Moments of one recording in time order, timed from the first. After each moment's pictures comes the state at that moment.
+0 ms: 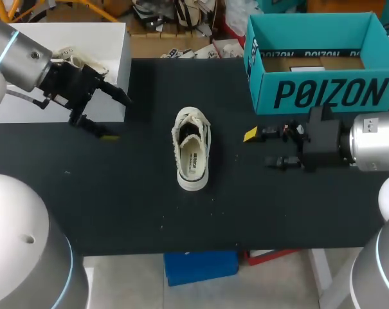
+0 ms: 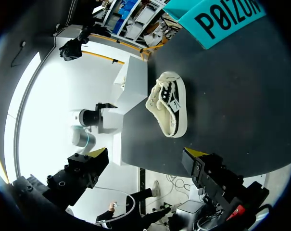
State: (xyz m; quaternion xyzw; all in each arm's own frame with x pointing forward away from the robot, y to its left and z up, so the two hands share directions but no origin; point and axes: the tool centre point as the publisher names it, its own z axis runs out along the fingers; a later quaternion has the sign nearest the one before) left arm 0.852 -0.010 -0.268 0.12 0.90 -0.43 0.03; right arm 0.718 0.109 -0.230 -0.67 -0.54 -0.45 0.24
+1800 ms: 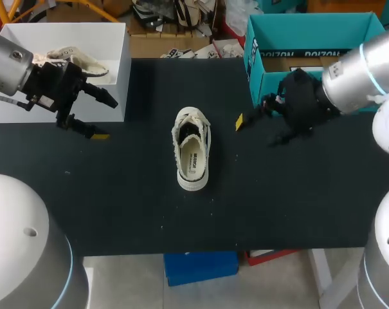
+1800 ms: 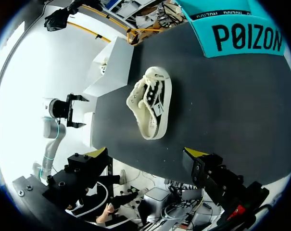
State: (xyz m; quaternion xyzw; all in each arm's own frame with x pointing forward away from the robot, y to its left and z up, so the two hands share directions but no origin) left arm 0.841 0.012 -0.257 0.05 0.90 -0.43 0.02; right arm 0.766 0.107 -0.235 -0.66 -0.67 -0.30 0.18
